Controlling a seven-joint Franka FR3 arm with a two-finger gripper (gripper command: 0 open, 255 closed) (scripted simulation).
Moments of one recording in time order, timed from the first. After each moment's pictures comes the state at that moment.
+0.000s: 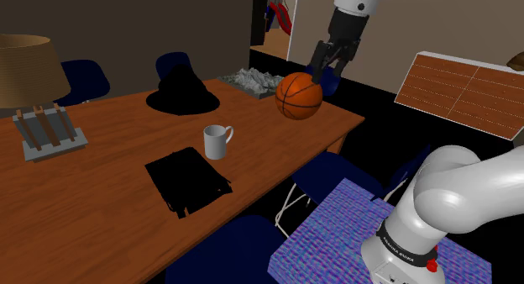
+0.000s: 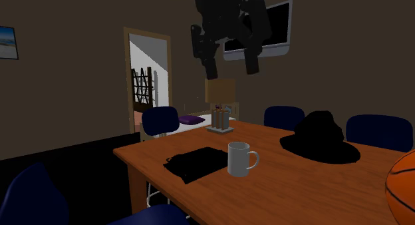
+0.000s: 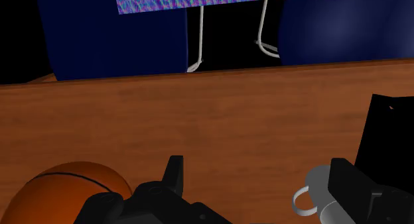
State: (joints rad) arm 0.02 -0.79 0.05 -2.32 -0.07 1.68 0.17
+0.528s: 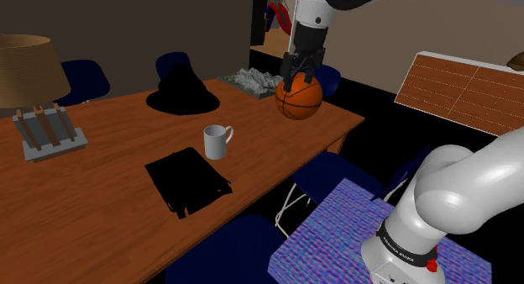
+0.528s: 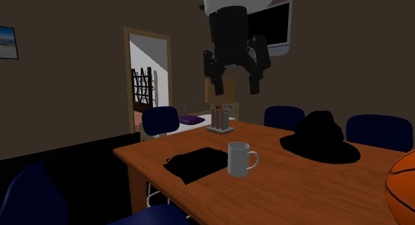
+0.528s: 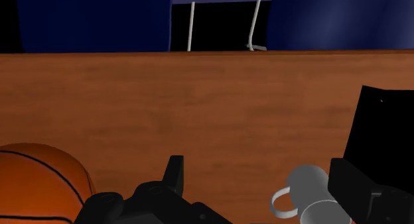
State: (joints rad) arm 0.04 -0.55 0.09 -2.23 -0.05 1.77 0.17
